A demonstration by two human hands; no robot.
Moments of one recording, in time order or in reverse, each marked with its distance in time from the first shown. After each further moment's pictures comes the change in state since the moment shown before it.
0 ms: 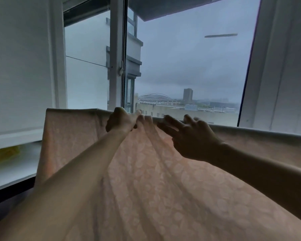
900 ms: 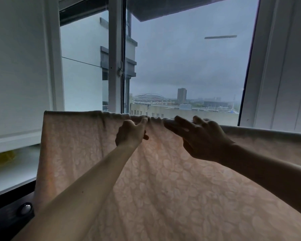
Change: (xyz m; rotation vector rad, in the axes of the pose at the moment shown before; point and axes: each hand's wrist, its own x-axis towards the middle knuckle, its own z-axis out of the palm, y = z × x) left_hand -0.023 -0.020 0.001 -0.254 -0.184 -0.008; right_hand 0.000 -0.004 -0.005 -0.008 -0.014 0.044
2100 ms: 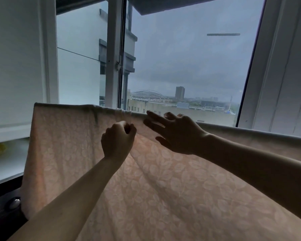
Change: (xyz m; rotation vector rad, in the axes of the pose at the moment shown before) left_hand -0.010 -0.039 -0.002 0.163 0.255 0.348; right_hand 0.049 -0.017 0.012 0.039 -0.006 -0.217
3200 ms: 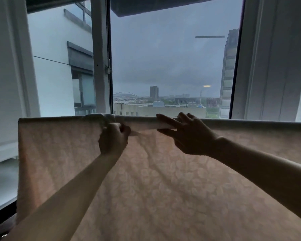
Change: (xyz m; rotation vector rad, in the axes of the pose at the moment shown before) left_hand 0.056 -0.063 -0.042 0.005 -0.126 0.045; right_hand 0.022 -0.038 -0.009 -0.087 -0.098 0.141
